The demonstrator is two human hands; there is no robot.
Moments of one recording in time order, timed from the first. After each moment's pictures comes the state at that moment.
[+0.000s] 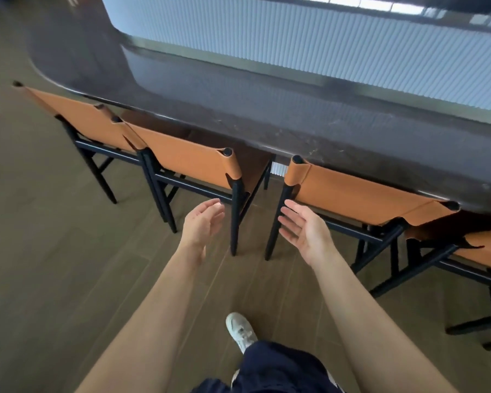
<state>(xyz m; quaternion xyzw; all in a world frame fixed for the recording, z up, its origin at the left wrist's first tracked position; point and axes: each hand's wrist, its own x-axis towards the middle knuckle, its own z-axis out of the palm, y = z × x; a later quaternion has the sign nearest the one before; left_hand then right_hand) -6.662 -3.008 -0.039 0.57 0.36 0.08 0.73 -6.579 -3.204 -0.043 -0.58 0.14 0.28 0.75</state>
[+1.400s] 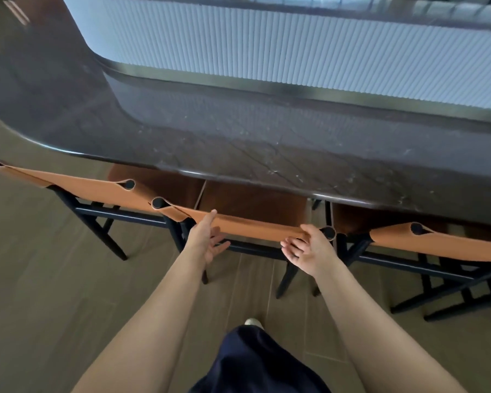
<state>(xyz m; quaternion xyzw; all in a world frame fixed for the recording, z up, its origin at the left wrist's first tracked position) -6.461 -2.656 -0.082 0.45 0.45 -0.08 0.77 -6.428 -2.879 -0.084 -0.41 0.40 0.26 0.77</state>
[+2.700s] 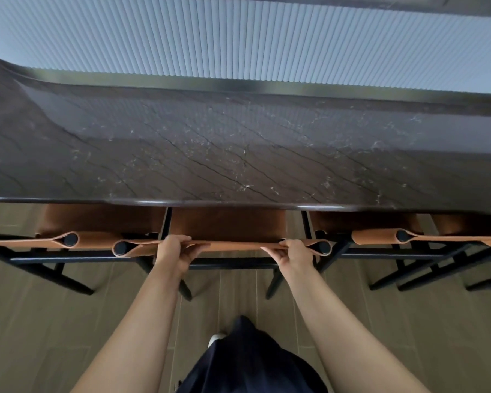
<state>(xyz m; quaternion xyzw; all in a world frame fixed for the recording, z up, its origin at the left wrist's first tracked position) -6.367 -2.620 -0.106 0.37 0.51 -0.10 0.77 -6.367 -2.855 -0.109 -0.32 0.52 0.08 0.79</state>
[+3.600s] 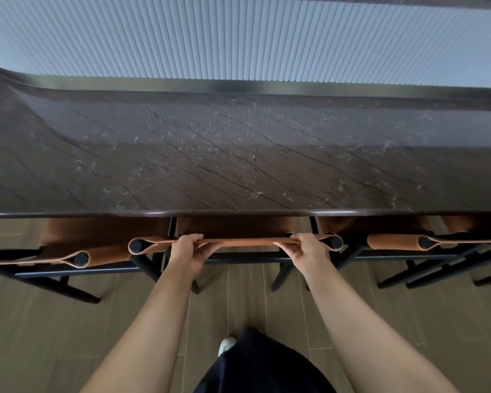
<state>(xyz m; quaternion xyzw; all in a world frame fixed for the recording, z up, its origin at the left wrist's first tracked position) -6.334 -2.606 -0.110 0.32 0.49 -0.13 0.80 -6.324 -2.848 -0.125 -0.36 0.51 0.09 0.78</state>
